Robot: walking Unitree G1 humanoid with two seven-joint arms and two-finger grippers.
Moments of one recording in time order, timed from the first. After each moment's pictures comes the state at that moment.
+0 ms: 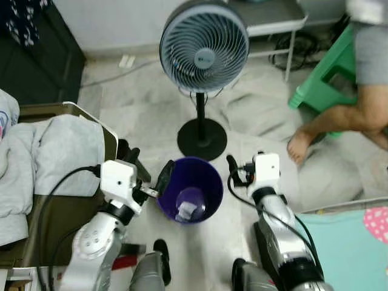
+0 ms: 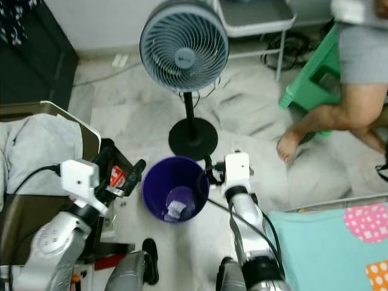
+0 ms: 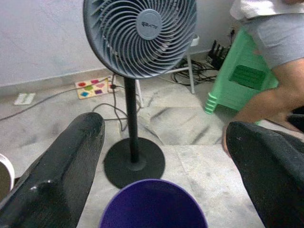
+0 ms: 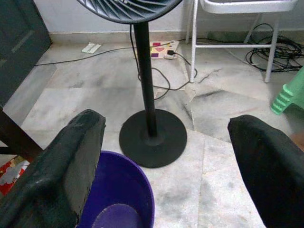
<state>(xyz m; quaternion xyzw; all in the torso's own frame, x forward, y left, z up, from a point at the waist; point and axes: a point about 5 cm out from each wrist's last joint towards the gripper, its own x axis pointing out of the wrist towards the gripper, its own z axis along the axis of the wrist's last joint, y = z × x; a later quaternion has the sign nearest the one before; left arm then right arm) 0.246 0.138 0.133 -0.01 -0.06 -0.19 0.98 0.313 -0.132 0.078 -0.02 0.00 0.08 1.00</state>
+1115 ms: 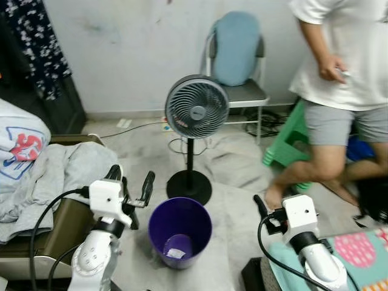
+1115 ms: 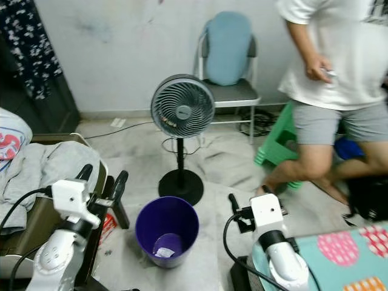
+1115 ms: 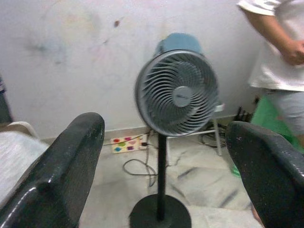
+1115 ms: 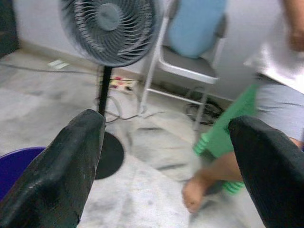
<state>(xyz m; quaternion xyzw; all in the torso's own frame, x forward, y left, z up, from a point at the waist) 0.238 0.159 0.097 -0.01 -0.06 -0.09 0.99 0.230 -0.193 0.068 -0.13 0.05 0.07 0.99</state>
